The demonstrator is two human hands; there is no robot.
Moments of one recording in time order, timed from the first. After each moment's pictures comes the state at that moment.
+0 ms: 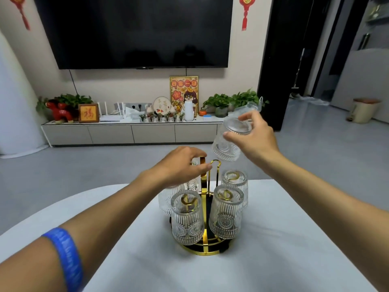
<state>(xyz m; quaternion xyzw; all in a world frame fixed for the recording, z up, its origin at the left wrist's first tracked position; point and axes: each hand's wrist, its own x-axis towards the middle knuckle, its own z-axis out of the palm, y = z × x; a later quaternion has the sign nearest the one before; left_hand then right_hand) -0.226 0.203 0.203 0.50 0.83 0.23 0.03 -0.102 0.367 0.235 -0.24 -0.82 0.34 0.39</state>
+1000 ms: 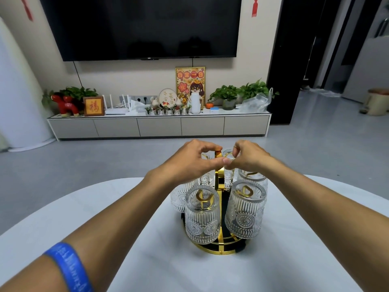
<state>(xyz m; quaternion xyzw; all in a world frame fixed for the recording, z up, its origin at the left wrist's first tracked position) -0.239 0.200 0.182 0.50 0.78 0.36 0.09 -0.157 0.372 0.176 -0.30 -0.92 0.24 0.08</state>
